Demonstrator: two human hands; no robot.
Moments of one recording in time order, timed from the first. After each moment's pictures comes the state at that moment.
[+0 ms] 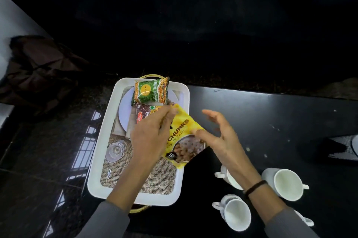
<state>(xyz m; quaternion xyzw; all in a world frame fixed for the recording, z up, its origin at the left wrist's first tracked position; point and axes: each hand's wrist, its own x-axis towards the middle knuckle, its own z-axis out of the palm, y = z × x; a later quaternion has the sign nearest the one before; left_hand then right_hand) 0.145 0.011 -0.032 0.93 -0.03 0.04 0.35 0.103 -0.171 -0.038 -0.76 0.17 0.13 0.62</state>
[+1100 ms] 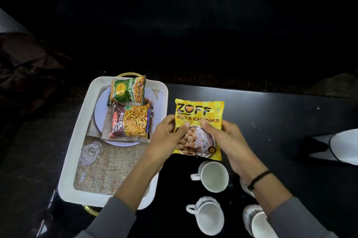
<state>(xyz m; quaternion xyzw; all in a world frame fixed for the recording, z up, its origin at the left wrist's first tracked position) 0.139 -0.076 -0.068 0.70 0.14 -0.27 0.65 0.110 -0.246 -0.056 -0.60 0.31 0.18 0.72</state>
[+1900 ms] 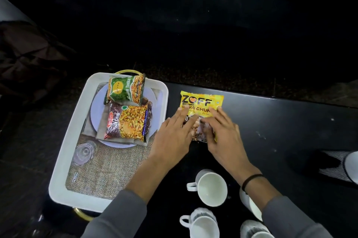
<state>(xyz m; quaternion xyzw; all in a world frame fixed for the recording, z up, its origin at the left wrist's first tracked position) 0.157 -0.095 -0.101 0.95 -0.21 -0.19 0.12 0.128 -0.262 -0.099 -0.95 0.03 0.12 0.29</state>
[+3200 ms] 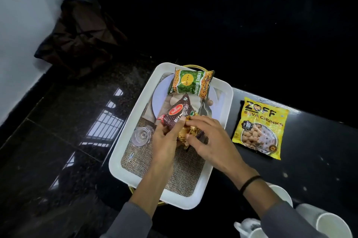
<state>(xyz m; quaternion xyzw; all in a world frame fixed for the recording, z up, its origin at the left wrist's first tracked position) 0.125 0.047 -0.096 0.55 0.39 -0.06 0.74 0.143 -0.092 -0.079 -0.88 -0.10 0.21 0.42</state>
